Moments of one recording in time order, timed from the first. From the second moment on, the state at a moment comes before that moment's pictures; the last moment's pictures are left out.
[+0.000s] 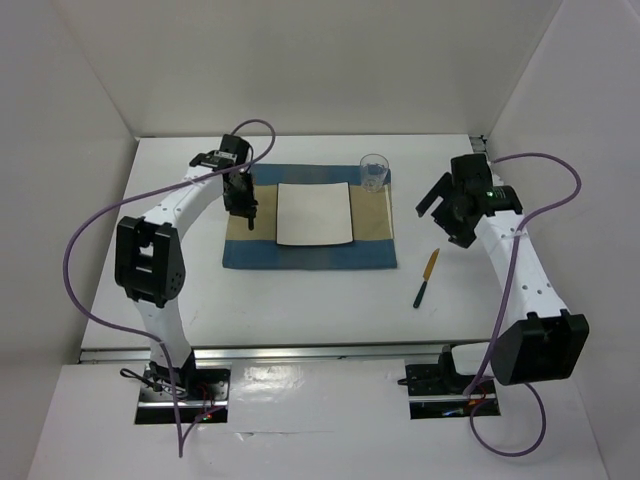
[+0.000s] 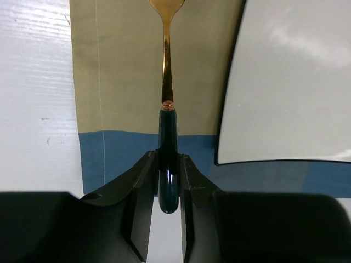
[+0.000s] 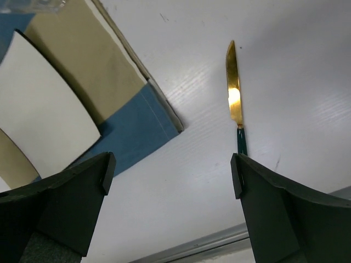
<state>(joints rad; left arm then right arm) -0.24 1.89 1.63 -0.84 -0.02 -0.42 0.07 1.31 1.30 -0.97 0.17 0.78</state>
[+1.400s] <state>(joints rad) -0.23 2.05 1.53 -0.72 -0.09 -0.34 -0.06 1.35 0.83 -0.79 -0.09 0.72</state>
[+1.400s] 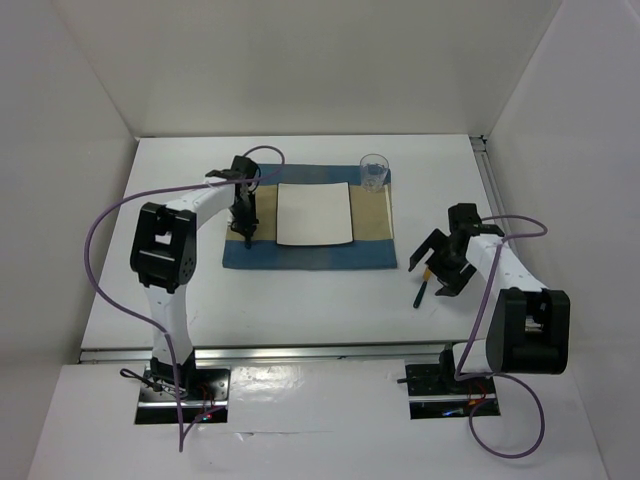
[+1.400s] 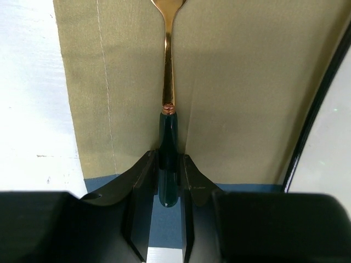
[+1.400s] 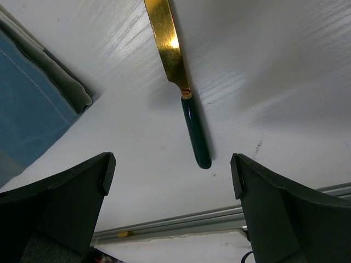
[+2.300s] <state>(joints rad) -0.25 2.00 1.65 -0.85 -0.16 -0.34 -0.06 1.49 0.79 -0.71 -0.09 0.67</state>
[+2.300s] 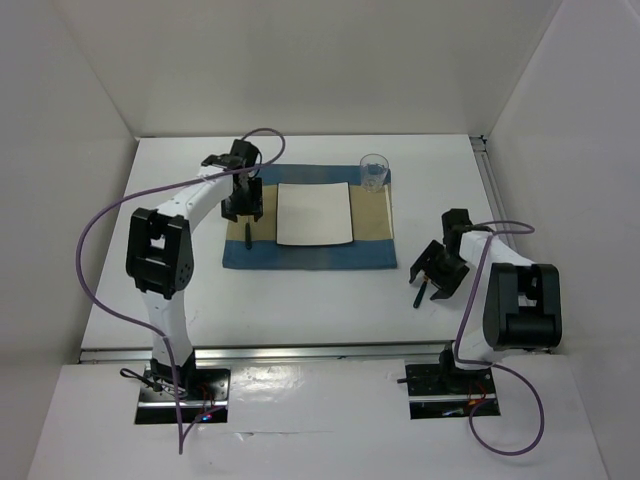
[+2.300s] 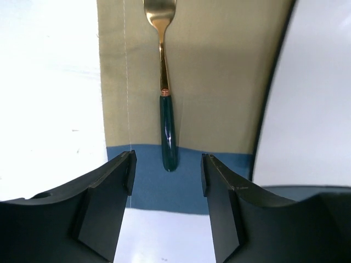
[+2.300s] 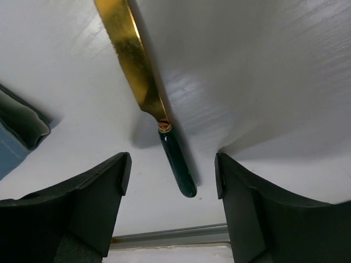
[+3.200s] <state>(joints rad) -0.24 1.73 1.81 -1.00 -0.07 -0.35 0.10 1.55 1.19 -0.74 -0.05 0.51</state>
